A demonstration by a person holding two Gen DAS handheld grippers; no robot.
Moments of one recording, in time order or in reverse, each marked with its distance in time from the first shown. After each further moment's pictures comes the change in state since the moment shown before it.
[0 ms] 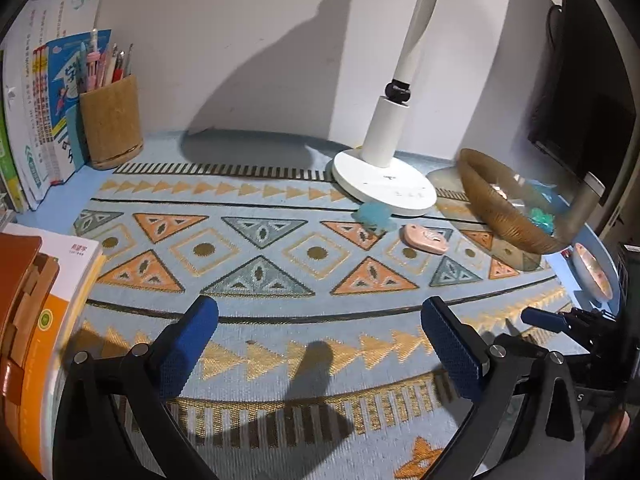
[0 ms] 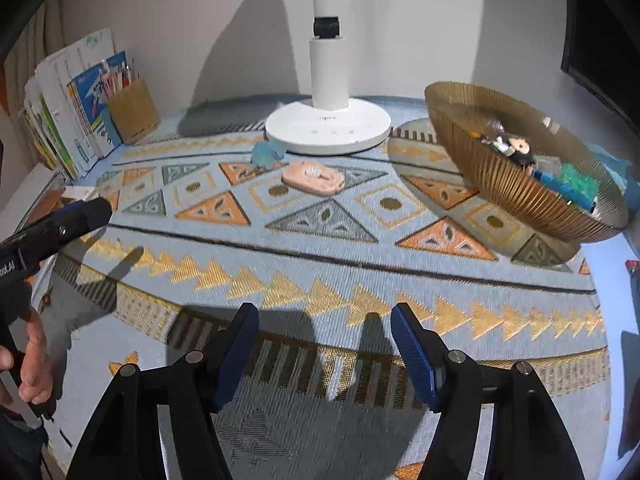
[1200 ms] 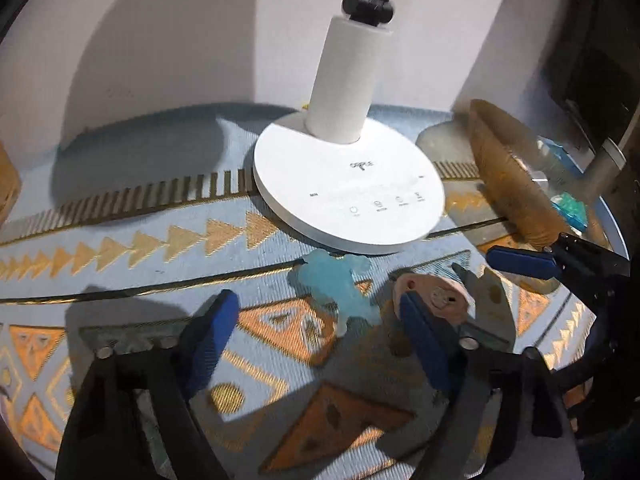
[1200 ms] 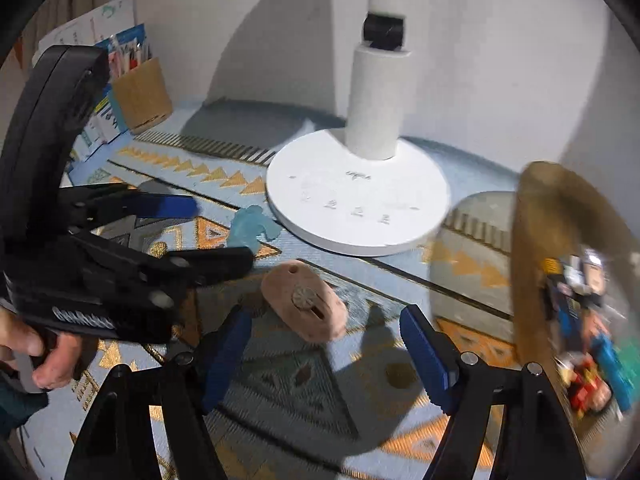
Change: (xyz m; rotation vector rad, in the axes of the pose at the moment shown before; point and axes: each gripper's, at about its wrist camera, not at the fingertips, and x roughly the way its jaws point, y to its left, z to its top) left arm 0.149 -0.051 0.073 0.118 0.253 -0.099; right arm 0.082 -0.012 0.109 -0.245 0.044 0.123
